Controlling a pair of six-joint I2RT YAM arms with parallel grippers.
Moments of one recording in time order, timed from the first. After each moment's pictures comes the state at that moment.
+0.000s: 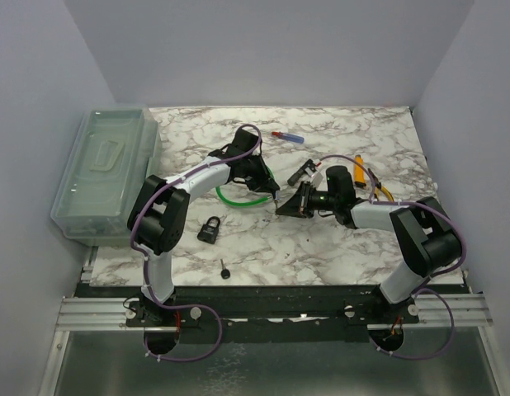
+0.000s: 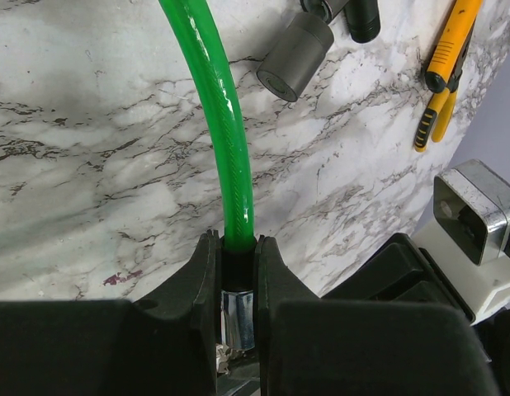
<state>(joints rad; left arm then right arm) -0.53 1.93 1.41 -0.38 0.38 -0.94 0.41 1.65 0.67 0.45 -0.77 0.87</state>
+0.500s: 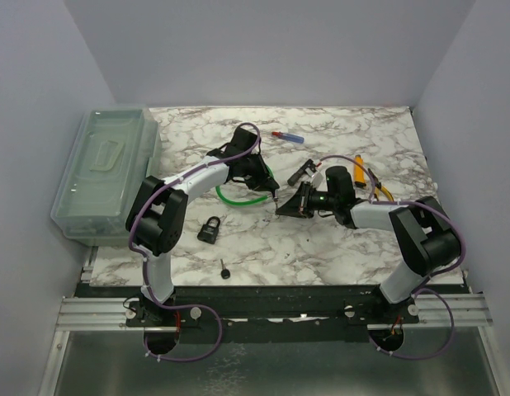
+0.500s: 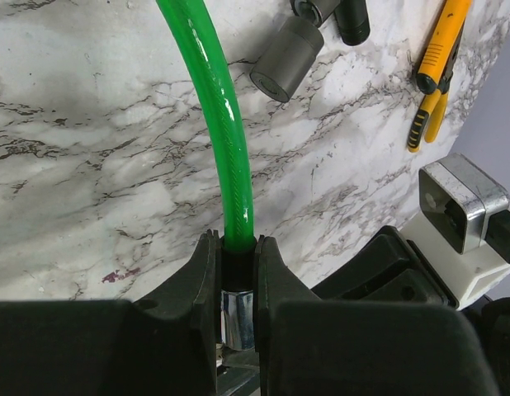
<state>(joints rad) -0.53 1.92 1.41 -0.38 0.38 -0.94 0.41 1.66 0.67 0.44 -0.76 0.87</state>
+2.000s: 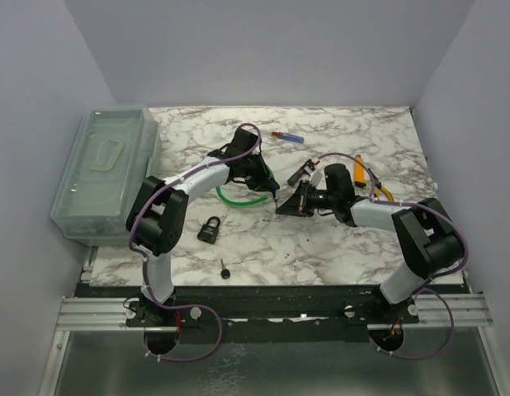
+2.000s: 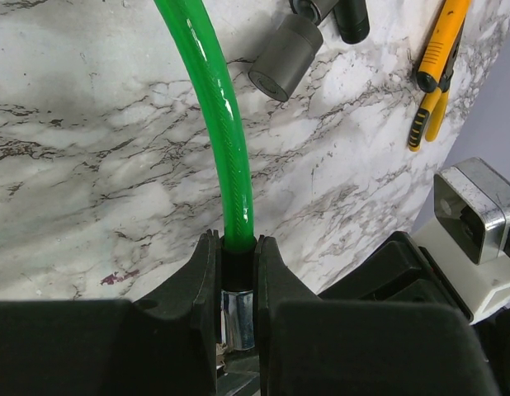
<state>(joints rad) -0.54 1.92 1.40 -0.37 0.38 -0.94 0.42 1.64 0.70 0.37 -0.74 0.83</state>
